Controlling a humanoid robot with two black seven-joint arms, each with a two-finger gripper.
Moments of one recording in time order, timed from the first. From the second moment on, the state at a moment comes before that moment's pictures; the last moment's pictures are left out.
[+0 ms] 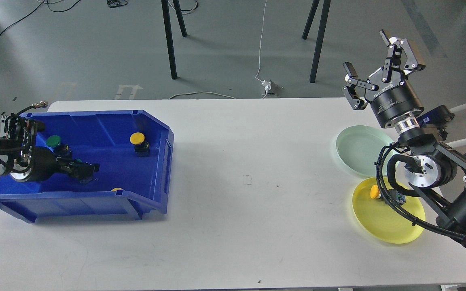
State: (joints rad) left arm -0.73 0.72 -0.44 -0.73 1.89 -0.45 -0.49; right arm 0.56 -0.47 0.80 1.19 -0.18 0.13 0.49
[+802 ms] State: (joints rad) left arm -0.75 0.72 -0.44 -0.74 1.89 -0.46 -0.49; right arm 0.55 -0.47 0.80 1.19 -0.18 0.13 0.49
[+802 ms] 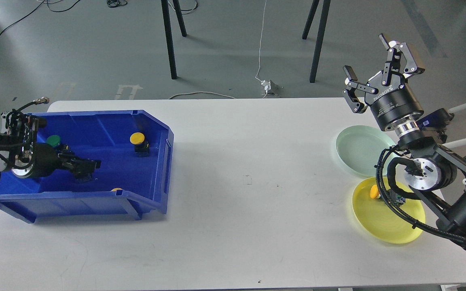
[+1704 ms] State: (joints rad) left arm -0.75 0.72 -0.44 -0.69 1.88 -0.43 -0.49; right arm 0.54 -0.47 0.80 1.19 -0.18 0.13 0.49
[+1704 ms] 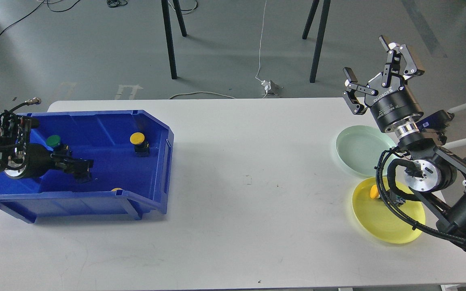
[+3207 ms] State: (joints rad) left arm -0.74 0.67 -0.44 -0.57 1.89 -0.39 -0.49; right arm 0.53 -0.47 0.80 1.20 -0.18 0.13 0.49
